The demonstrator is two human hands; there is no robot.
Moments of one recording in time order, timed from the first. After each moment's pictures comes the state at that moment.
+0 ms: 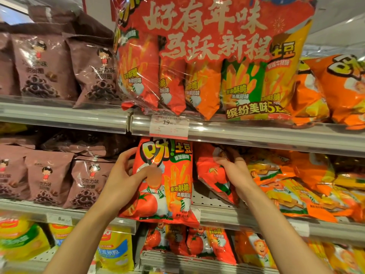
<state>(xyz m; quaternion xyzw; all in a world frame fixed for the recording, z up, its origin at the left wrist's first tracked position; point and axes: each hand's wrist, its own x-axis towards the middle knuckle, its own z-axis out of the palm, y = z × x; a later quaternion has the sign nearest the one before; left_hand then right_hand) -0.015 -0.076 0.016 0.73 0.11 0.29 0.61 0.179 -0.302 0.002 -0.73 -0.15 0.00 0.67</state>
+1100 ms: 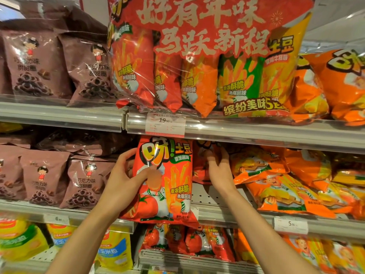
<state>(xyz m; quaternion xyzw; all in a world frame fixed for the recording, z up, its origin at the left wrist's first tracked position) -0.012 -0.087 0.012 0.73 0.11 0.30 0.61 0.178 -0.269 -0.024 -0.78 -0.13 -0.07 0.61</state>
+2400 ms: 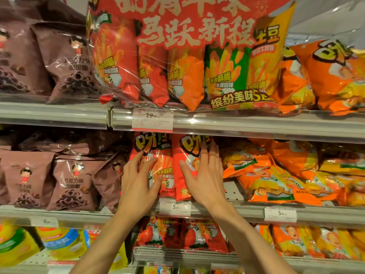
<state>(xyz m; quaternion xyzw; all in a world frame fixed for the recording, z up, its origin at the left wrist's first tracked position) 0.043 -0.096 -0.052 0.90 0.09 0.37 0.24 0.131 -0.268 -0.037 -0.89 -0.22 -0.25 0.31</state>
